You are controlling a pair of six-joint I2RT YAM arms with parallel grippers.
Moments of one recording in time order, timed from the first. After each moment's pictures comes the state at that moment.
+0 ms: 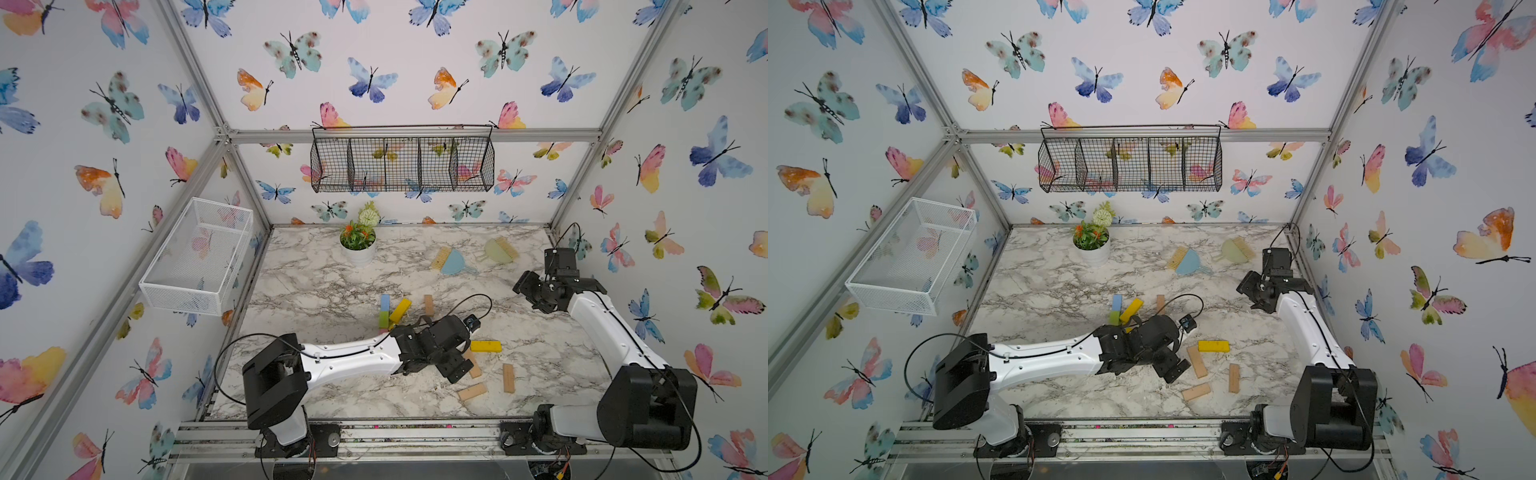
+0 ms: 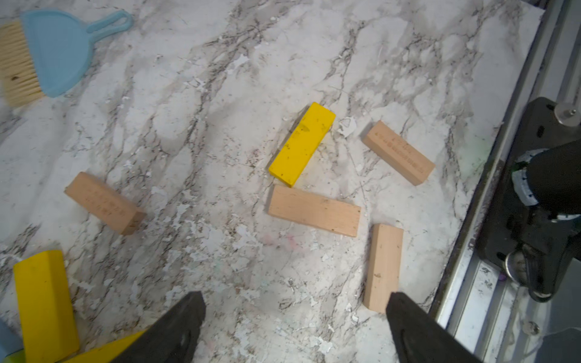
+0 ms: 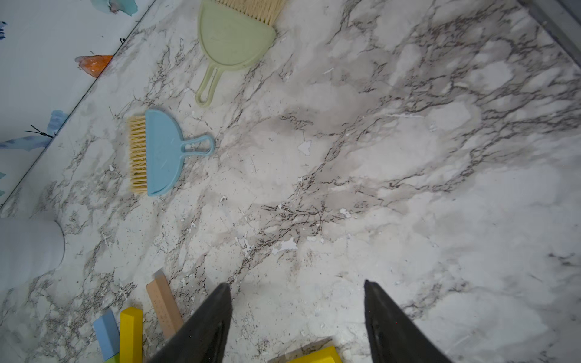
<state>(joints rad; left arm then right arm) -1.23 1.67 1.18 -0.37 -0.08 -0.13 -0.01 1.35 1.02 -0.67 -0.06 0.58</state>
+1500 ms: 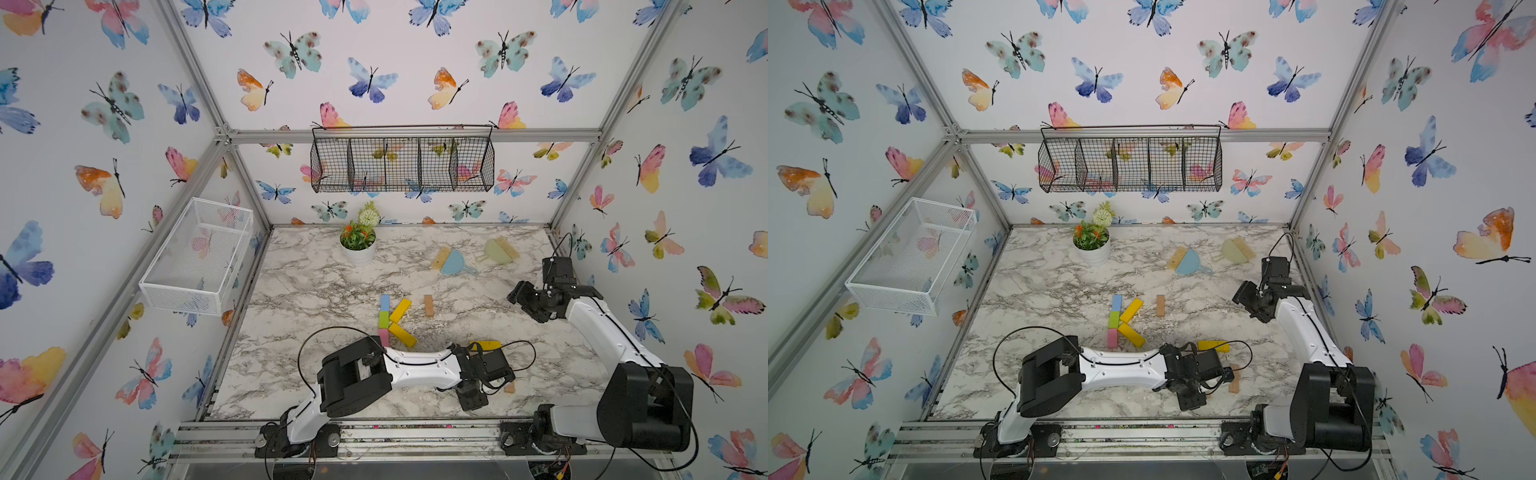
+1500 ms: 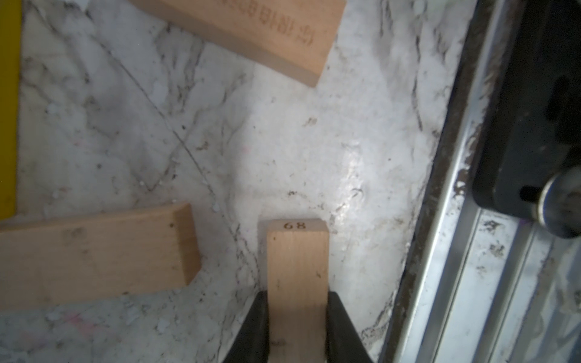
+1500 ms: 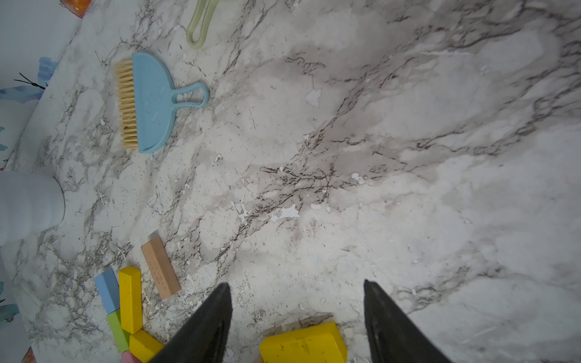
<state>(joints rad) -1.37 2.10 1.51 -0.65 0.07 0.02 -0.01 1.35 0.95 -0.65 -0.16 0.55</state>
